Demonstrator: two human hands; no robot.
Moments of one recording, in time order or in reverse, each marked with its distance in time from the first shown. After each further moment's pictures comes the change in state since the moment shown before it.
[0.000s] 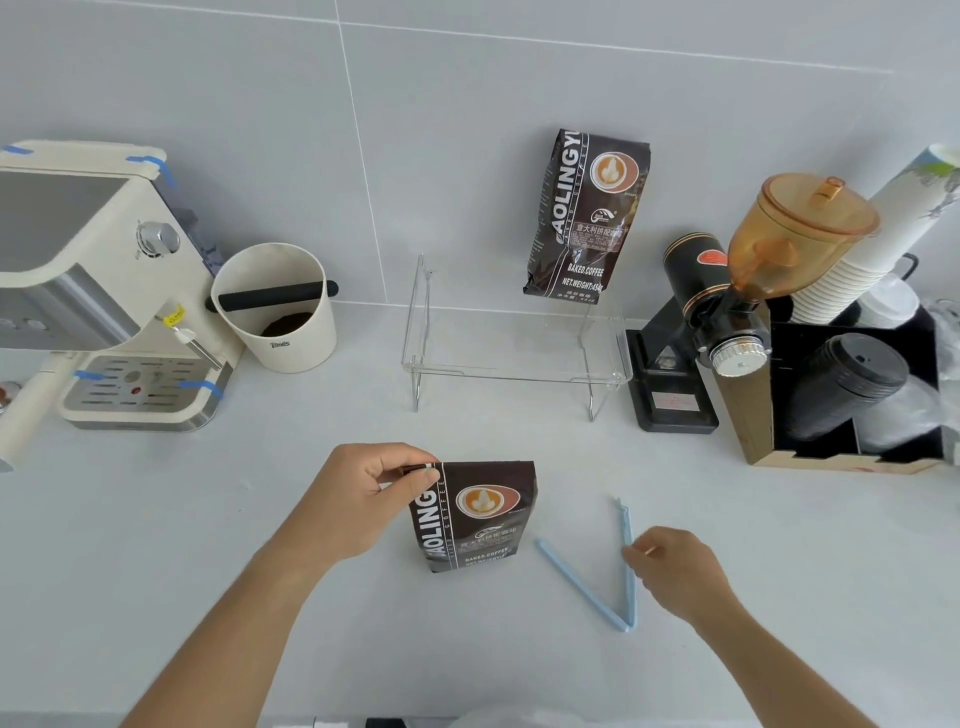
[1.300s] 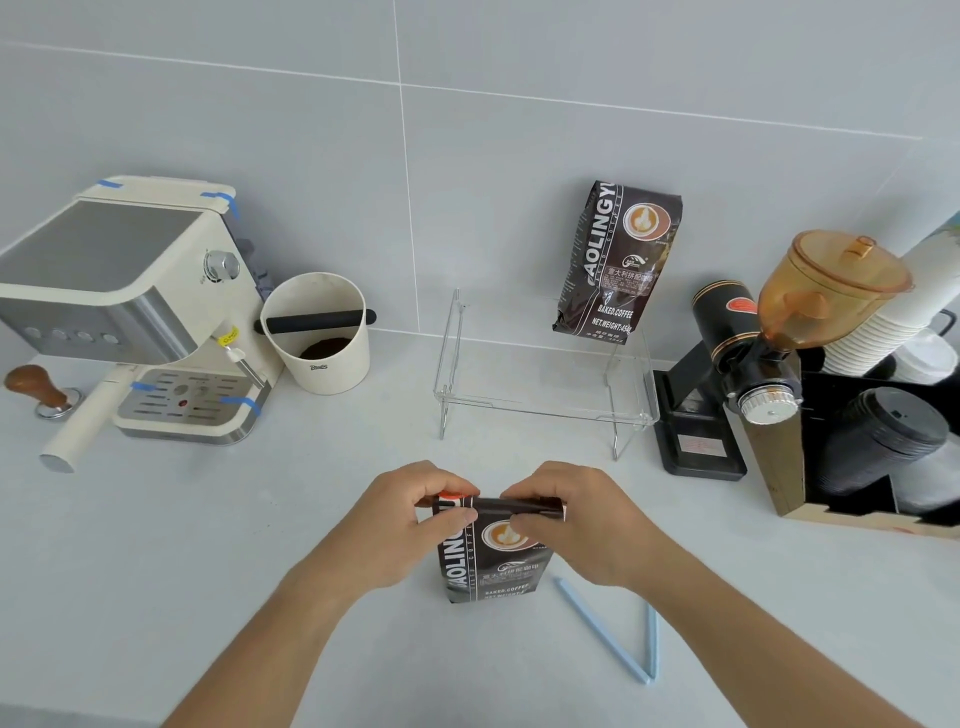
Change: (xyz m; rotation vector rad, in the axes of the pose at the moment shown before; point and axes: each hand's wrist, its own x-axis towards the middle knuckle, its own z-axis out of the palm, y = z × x) left_hand -0.005 0.009 0.002 0.089 -0.054 -0.050; right_hand -0.057 -0.160 -0.013 -0.018 -0.222 -0.773
